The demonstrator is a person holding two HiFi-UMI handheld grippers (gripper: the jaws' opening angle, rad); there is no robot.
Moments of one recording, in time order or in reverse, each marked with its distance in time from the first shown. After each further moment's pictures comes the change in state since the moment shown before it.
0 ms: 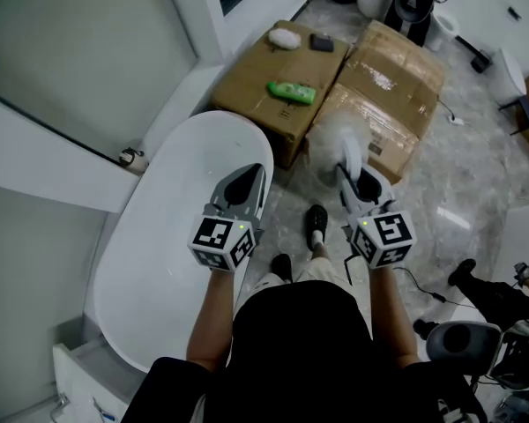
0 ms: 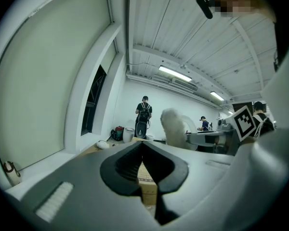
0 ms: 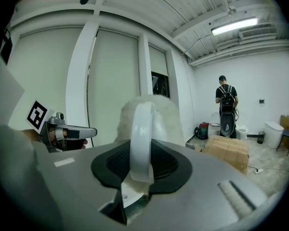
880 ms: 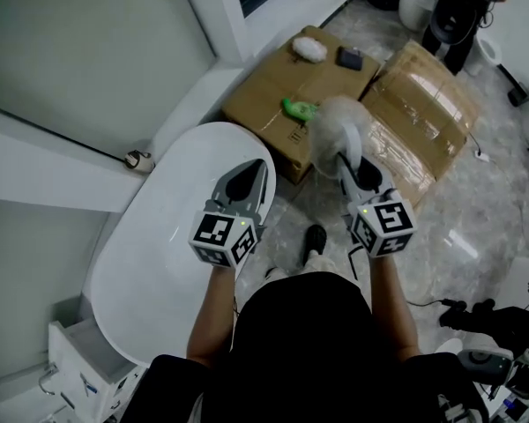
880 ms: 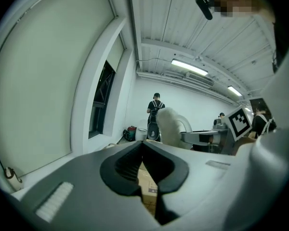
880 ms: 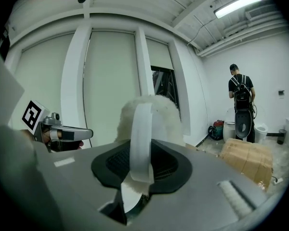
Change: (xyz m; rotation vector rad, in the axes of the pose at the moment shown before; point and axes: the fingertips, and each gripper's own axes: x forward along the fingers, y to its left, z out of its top) left arm 0.153 0.052 0.031 -0.009 0.011 0.171; right arm 0.154 -0.125 0.039 0.010 0.009 0.171
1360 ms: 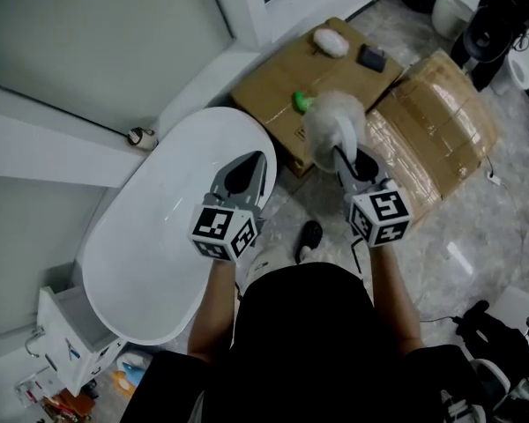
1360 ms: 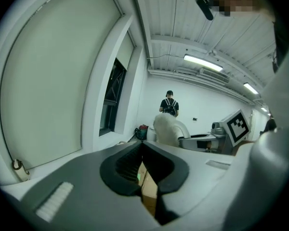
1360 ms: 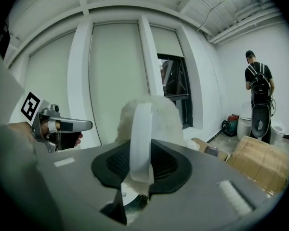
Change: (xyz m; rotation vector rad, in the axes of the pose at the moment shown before) left arm 0.049 0.020 -0.006 -0.042 0.012 0.160; right arm 0.069 -0.042 -0.018 -0.038 0.105 0.163
